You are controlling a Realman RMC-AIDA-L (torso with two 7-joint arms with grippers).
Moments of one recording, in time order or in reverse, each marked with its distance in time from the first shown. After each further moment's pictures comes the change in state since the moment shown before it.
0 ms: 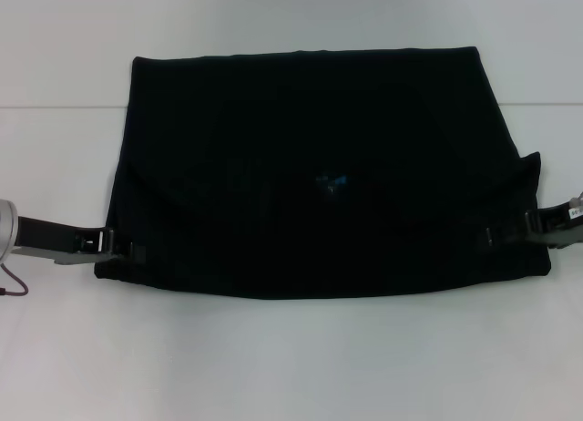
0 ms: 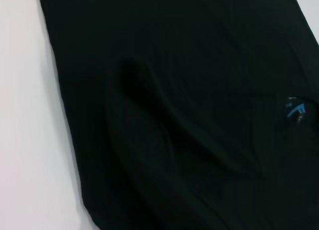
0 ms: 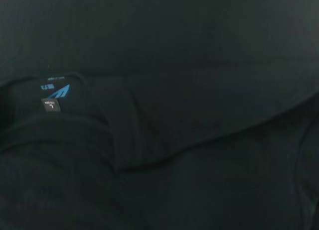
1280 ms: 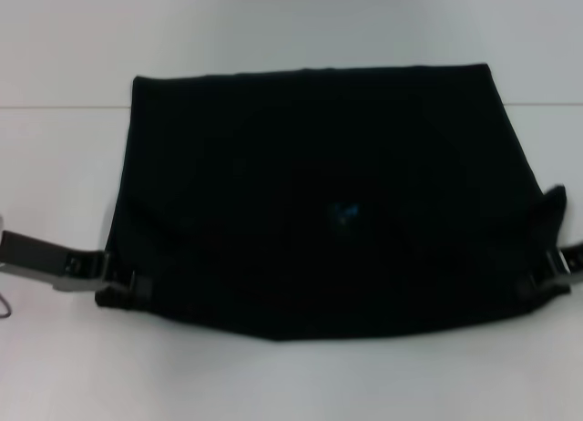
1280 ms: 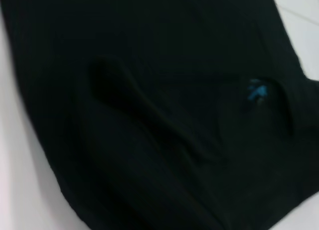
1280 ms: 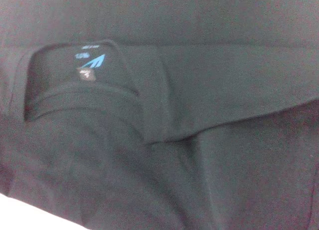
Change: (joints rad) left arm -0.007 0.039 -0.004 -0.001 0.008 0.227 -0.012; right arm -0.040 -0.014 0.000 -0.076 0.000 -0.243 -0.058
